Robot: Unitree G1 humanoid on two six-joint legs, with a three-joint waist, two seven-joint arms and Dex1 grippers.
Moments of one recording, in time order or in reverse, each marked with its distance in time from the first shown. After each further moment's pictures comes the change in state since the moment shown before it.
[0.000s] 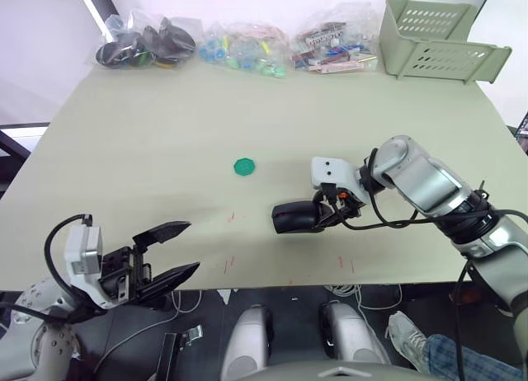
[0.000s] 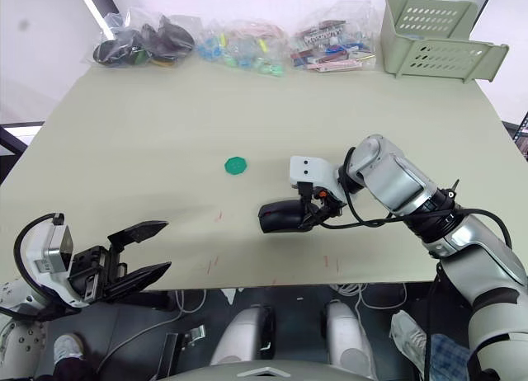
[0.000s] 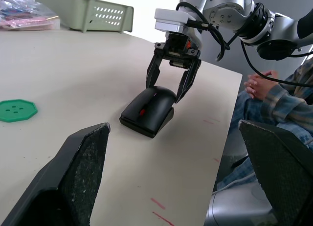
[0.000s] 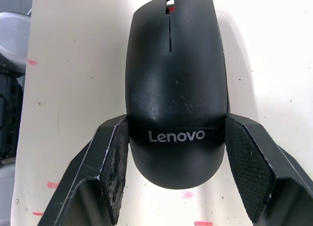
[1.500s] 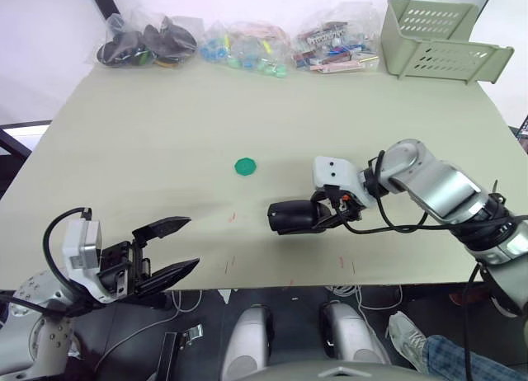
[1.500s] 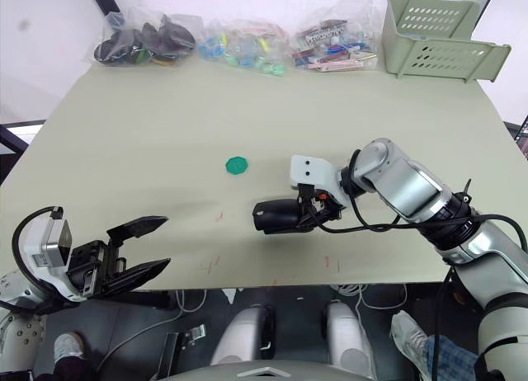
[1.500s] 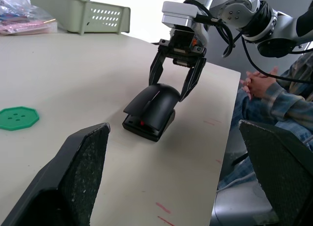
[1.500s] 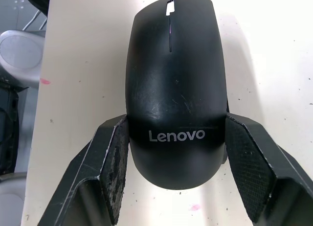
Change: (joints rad) left arm -0.027 0.023 0.000 0.003 -0.002 0.008 -0.008; right arm 0.028 -0.062 -0.009 -0.121 0.129 0.024 -0.120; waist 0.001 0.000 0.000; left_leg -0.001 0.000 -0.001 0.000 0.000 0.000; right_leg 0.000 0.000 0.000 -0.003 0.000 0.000
